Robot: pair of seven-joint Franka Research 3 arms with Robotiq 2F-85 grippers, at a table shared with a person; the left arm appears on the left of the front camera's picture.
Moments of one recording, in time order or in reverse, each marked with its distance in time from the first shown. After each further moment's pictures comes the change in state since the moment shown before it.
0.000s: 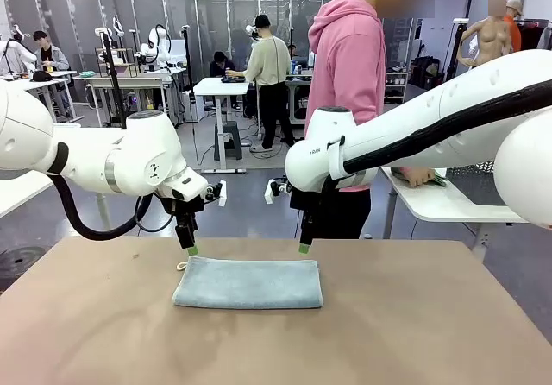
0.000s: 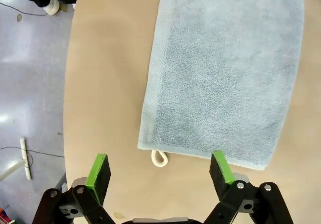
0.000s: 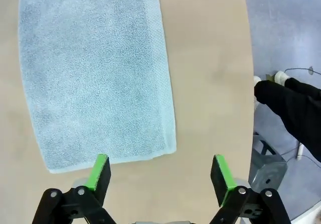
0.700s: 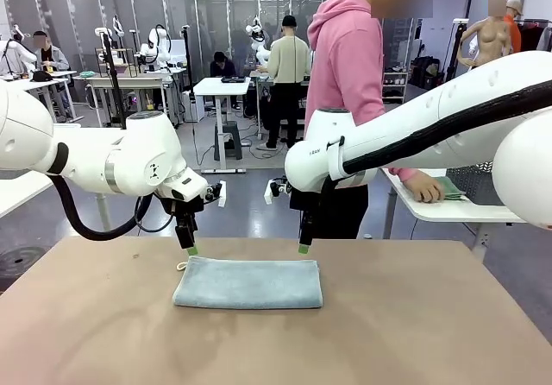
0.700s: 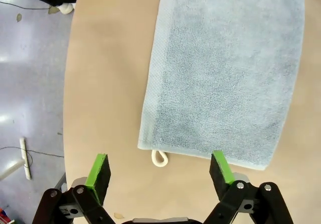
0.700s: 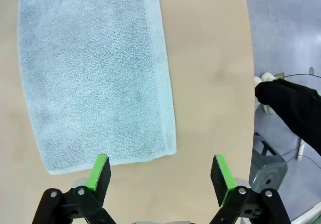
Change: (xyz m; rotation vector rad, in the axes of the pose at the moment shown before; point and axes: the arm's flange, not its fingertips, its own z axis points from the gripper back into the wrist) left arm 0.000 0.000 0.000 -0.001 -0.001 0.001; right arm 0.000 -0.001 -0.001 0.001 -0.001 0.000
